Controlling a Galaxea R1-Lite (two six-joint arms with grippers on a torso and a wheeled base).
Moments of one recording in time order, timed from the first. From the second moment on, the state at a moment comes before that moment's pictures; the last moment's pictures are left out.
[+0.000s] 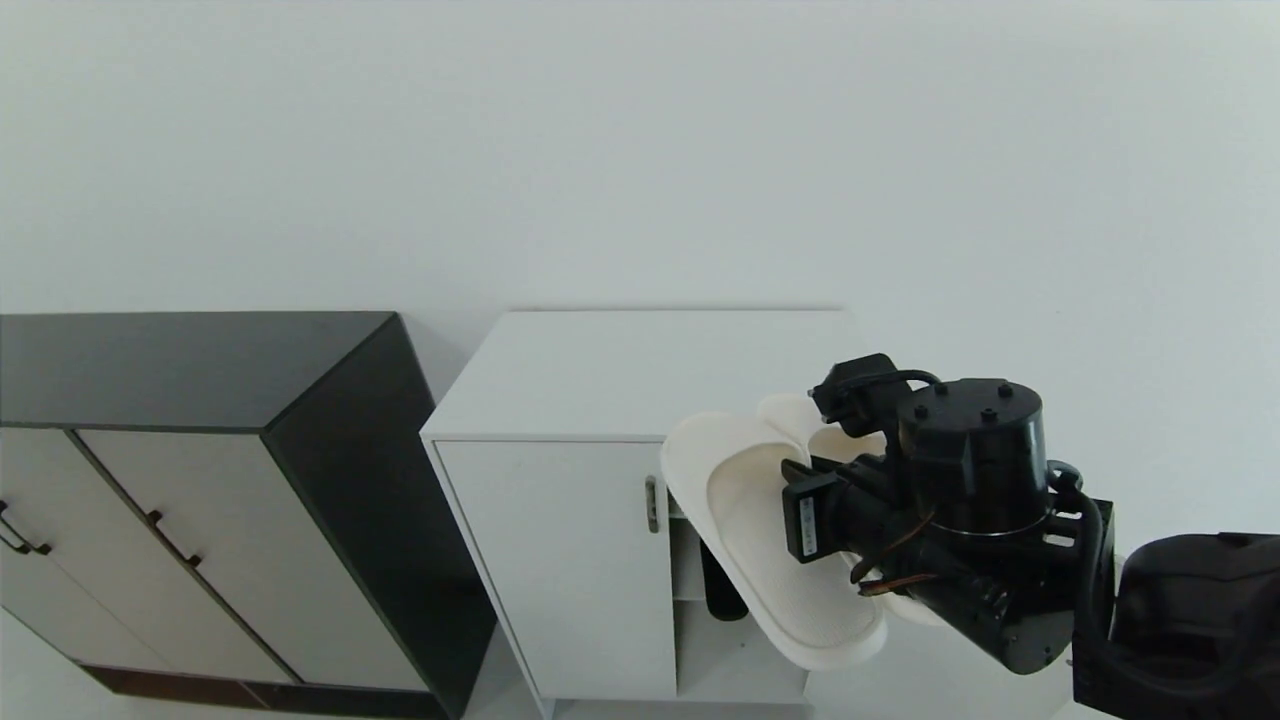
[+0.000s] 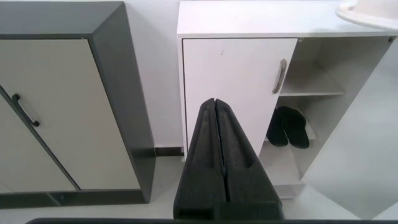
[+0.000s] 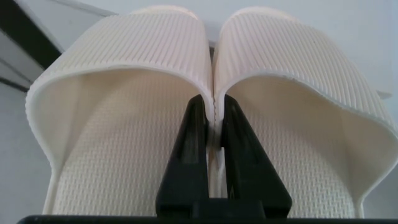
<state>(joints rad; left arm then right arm) 0.00 0.00 0.00 0.00 -0.02 0.00 0.83 1.74 -0.81 -0.64 -0.45 0.13</state>
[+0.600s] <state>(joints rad) 0.00 0.00 0.00 0.00 -0.02 -0.01 0.84 1.73 -0.76 -0.71 -0.46 0.10</state>
